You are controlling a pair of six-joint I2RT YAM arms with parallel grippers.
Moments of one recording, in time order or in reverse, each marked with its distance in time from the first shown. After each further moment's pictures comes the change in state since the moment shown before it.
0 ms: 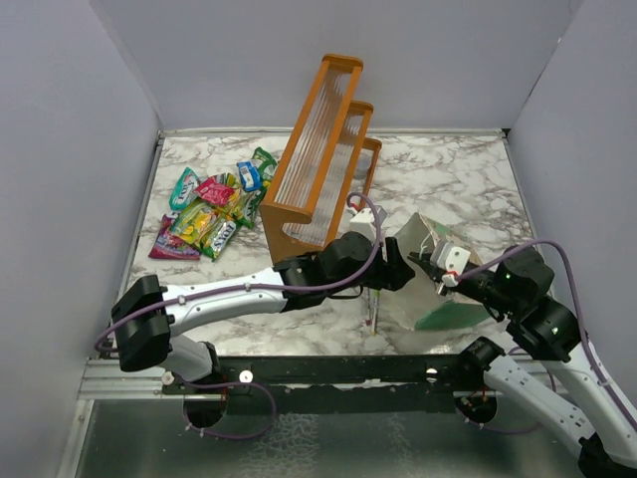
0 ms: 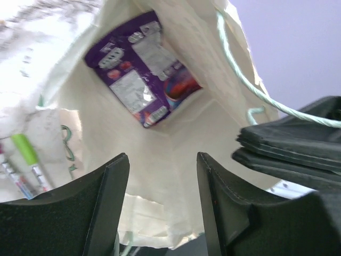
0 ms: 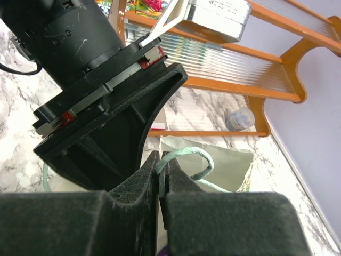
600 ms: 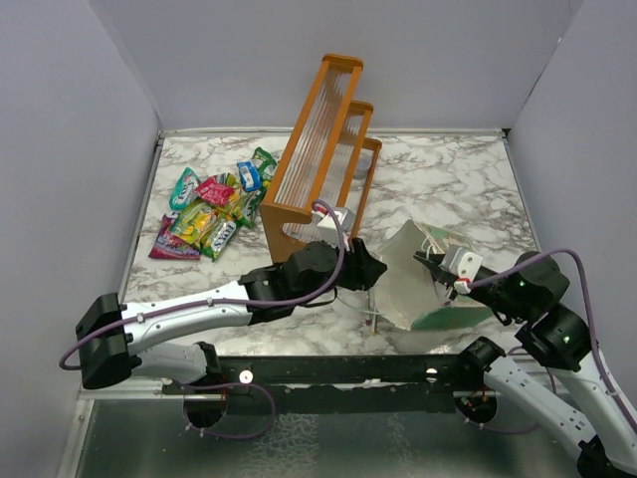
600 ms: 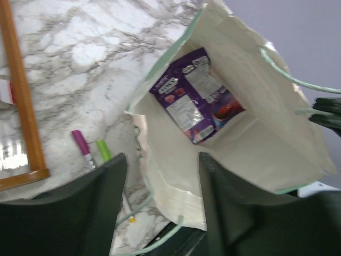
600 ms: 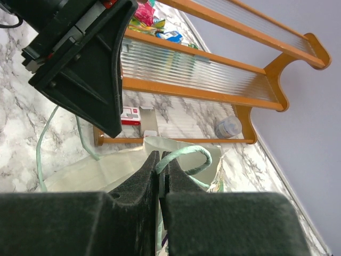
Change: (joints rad) left arm -0.002 -0.230 -0.167 -0.008 -0.184 0.128; right arm 0.000 -0.049 0.026 -0.014 0.000 -0.010
